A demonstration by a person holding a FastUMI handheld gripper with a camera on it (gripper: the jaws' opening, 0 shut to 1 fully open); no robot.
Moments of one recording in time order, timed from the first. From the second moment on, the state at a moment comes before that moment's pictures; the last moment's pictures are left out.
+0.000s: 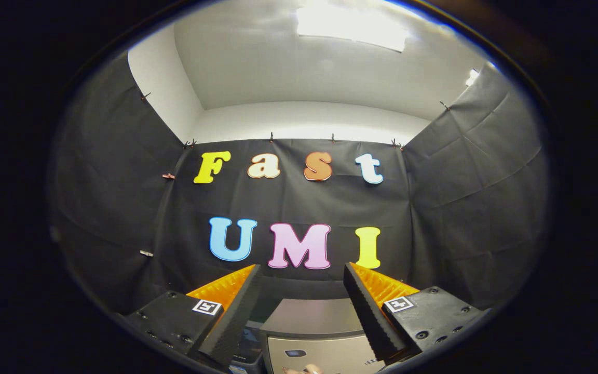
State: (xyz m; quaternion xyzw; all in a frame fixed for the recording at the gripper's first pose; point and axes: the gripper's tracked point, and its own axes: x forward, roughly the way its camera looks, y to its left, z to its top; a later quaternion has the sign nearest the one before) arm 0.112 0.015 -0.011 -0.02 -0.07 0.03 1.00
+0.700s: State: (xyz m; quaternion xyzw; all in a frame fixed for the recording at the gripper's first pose) arm 0.113 0.001 -0.007 -0.01 -0.06 0.01 1.00
